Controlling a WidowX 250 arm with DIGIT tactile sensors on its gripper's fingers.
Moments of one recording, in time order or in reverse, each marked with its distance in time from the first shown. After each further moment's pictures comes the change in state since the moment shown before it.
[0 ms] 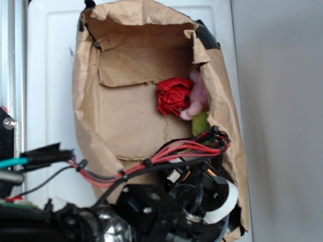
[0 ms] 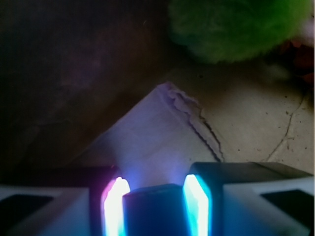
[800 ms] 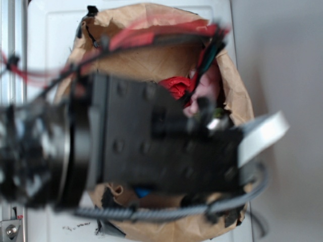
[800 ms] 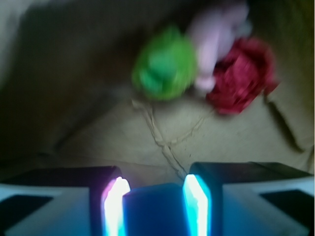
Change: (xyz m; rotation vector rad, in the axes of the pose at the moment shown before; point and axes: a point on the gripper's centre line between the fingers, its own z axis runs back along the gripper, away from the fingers) arm 0.088 0.034 0.116 -0.079 0.103 -0.003
